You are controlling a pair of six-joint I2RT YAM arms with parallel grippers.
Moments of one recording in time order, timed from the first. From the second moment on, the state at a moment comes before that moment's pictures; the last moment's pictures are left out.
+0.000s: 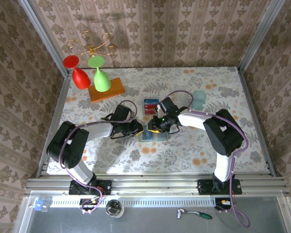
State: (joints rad) left arm -0.57 1.64 0.77 -0.08 0.47 -0.91; right arm 0.56 1.88 1.10 -0.27 -0.52 0.71
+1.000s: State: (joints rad) left arm -0.55 1.69 0.77 -0.08 0.49 -0.90; right arm 0.56 1.94 1.16 -0.32 -0.51 0.70
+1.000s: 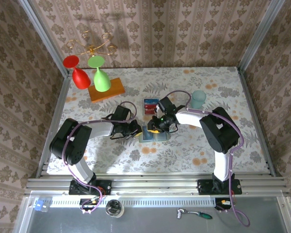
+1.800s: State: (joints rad) left arm -0.53 1.71 0.80 -0.13 0.49 -0.85; right arm 0.56 1.90 1.16 -0.35 -0.48 0.68
